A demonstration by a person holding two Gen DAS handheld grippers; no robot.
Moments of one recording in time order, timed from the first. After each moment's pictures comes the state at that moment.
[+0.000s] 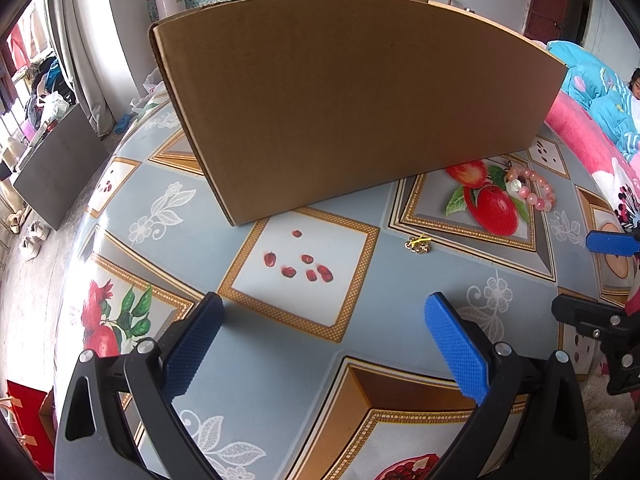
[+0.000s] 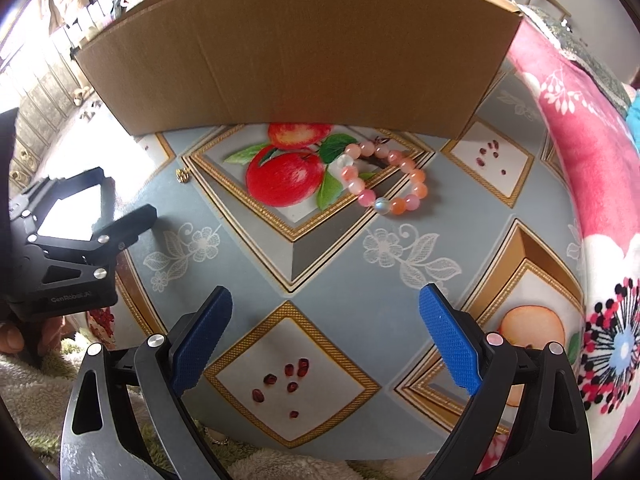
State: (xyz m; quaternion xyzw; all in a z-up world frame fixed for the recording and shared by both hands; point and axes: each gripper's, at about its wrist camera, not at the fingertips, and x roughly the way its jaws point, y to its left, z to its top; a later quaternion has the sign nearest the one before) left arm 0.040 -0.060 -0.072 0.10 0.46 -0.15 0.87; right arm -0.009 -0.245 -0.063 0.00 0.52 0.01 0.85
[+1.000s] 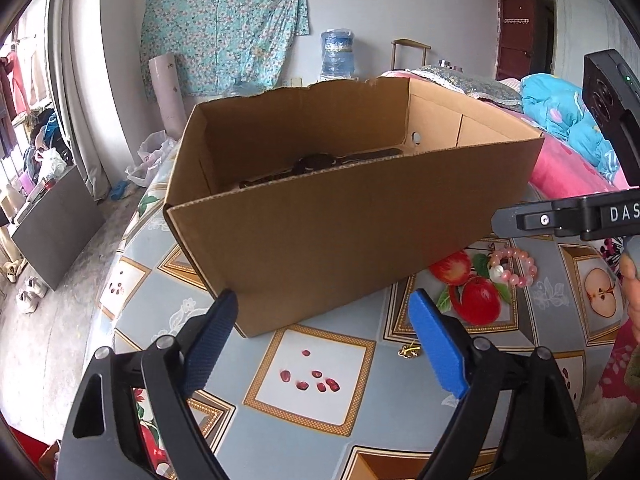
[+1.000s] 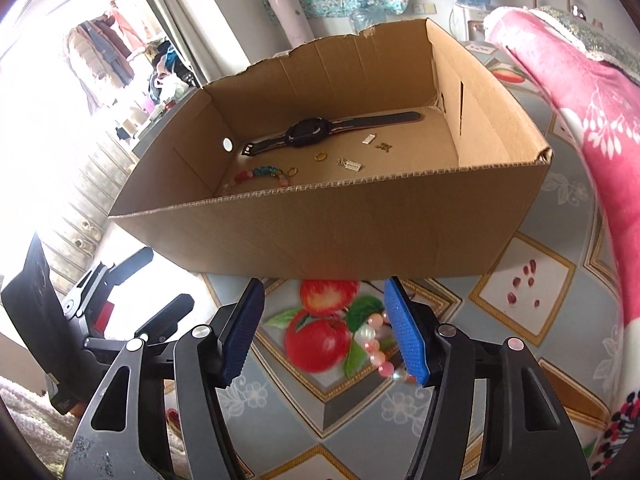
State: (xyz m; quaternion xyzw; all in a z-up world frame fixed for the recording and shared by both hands) left arm 0.061 -0.065 -0.031 0.10 0.34 -0.19 0.92; right arm 0.054 -0.275 -0.017 0.12 0.44 0.10 0.88
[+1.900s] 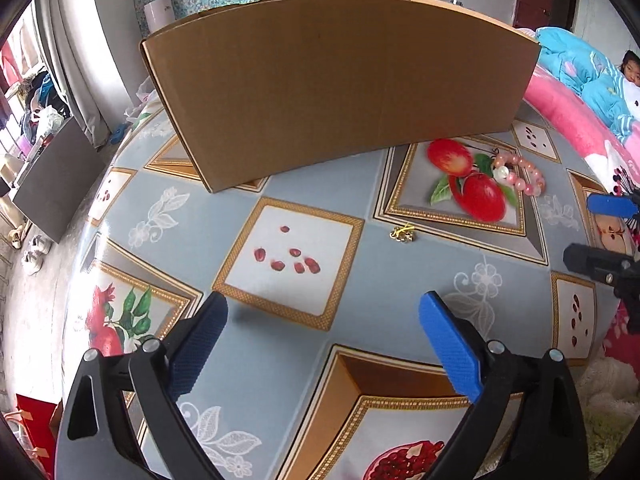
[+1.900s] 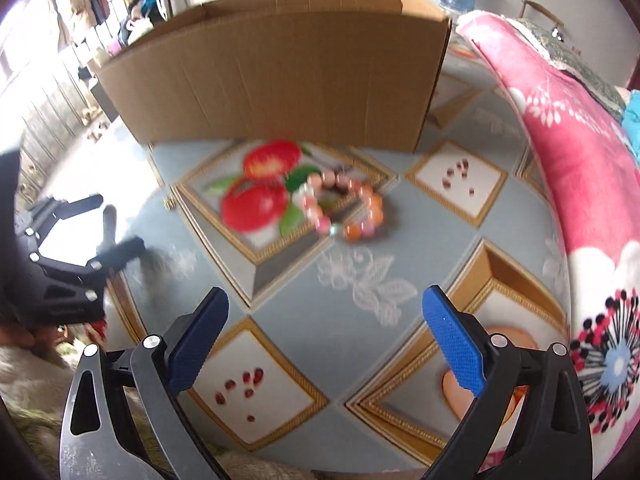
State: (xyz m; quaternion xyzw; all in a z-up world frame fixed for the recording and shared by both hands) left arm 0.030 -0.062 -0.072 0.13 0.45 -0.16 0.87; right arm -0.051 -0.245 -0.064 0.00 0.49 0.01 0.87
